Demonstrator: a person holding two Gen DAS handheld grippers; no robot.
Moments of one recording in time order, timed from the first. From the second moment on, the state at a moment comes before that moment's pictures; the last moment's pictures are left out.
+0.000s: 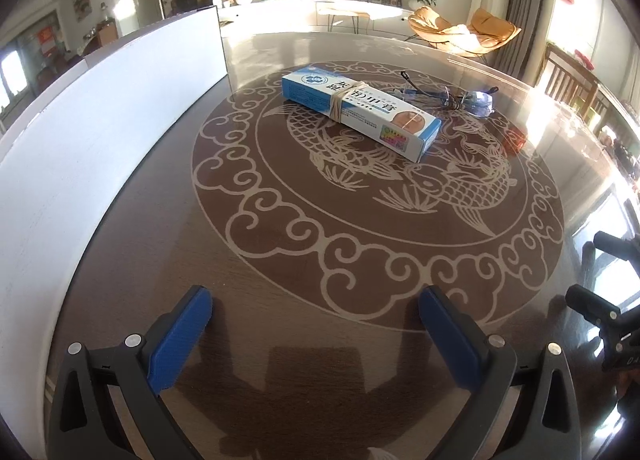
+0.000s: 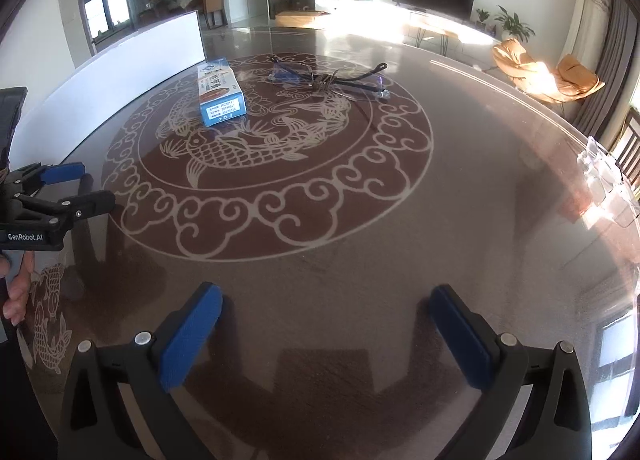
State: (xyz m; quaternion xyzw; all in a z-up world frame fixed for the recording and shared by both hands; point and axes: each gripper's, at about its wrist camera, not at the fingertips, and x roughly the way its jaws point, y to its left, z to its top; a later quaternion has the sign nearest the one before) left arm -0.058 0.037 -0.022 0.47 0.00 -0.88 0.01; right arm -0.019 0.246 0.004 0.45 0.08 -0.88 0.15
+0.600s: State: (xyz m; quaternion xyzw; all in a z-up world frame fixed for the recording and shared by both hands) left arm -0.177 0.108 -0.023 0.47 0.03 -0.88 0.06; right arm -0.019 0.249 0.006 0.45 0.08 -0.88 0.15
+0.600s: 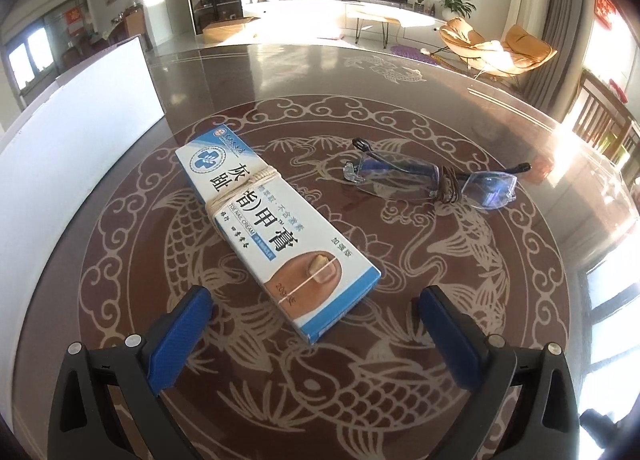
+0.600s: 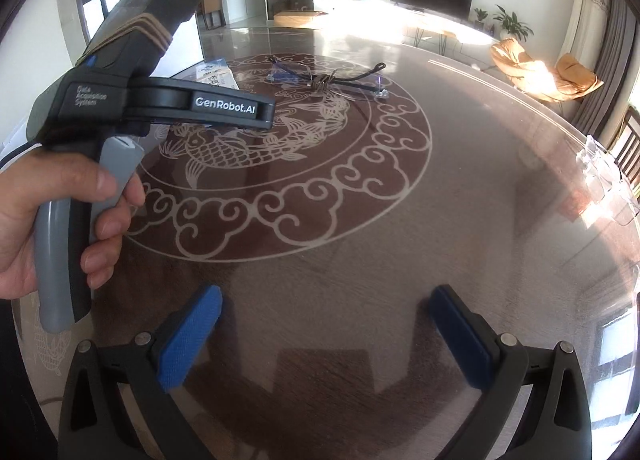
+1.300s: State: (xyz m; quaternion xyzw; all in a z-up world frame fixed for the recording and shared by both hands) left arm -0.199 0.057 -0.024 0.47 0.02 -0.88 0.04; right arm -0.019 0.250 0.006 0.45 0.08 -0.88 0.15
